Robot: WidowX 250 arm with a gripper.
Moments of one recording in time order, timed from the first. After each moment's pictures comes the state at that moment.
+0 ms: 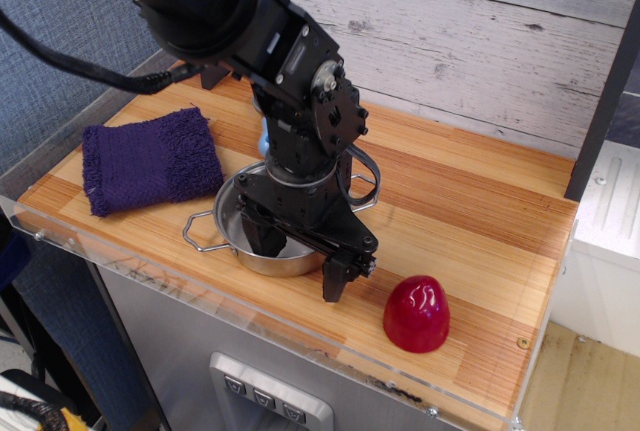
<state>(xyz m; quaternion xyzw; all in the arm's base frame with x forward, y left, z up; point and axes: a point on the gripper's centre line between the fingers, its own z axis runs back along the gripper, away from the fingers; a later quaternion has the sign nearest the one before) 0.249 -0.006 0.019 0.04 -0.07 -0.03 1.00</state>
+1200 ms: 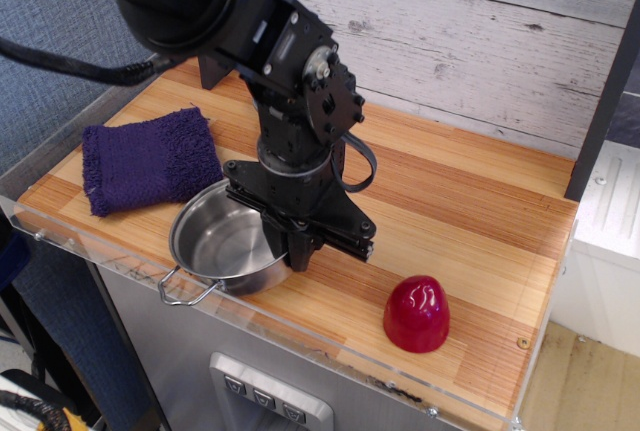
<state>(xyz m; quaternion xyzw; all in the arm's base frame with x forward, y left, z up) 0.242 -0.008 0.034 0.03 -0.08 0.00 1.00</state>
